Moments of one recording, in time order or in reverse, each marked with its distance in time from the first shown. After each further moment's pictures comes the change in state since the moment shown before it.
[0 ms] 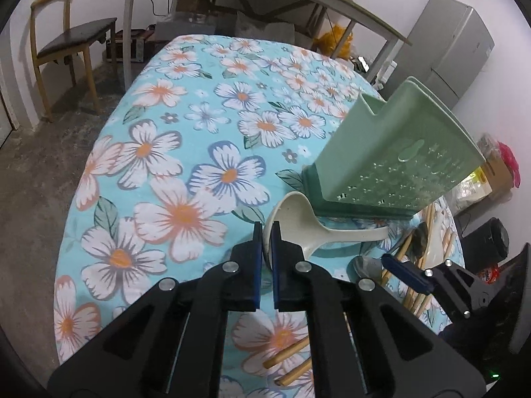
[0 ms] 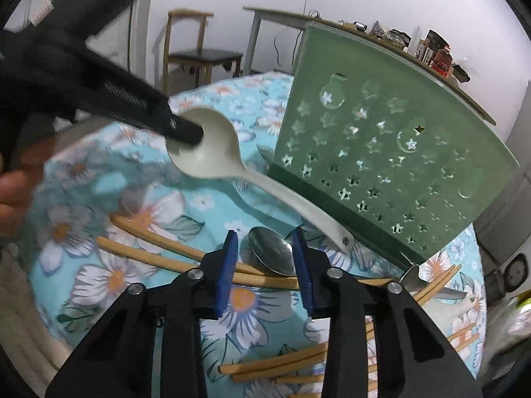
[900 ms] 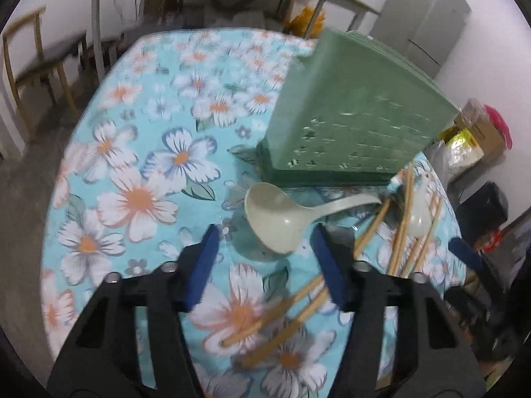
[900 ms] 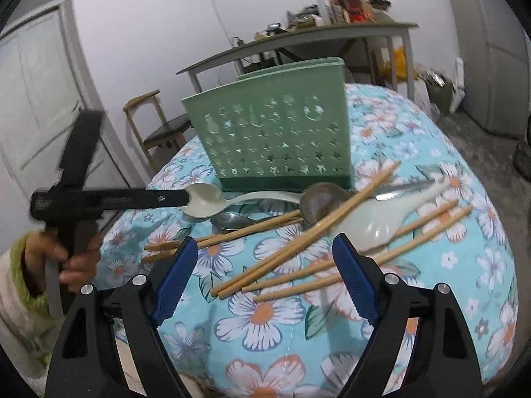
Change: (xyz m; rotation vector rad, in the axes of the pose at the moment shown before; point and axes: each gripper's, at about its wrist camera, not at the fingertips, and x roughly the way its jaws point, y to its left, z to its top) left arm 0.009 -0.036 -0.011 0.107 0.084 -0.034; right arm -0.080 -0.080 -0.063 0.513 -0.154 0.128
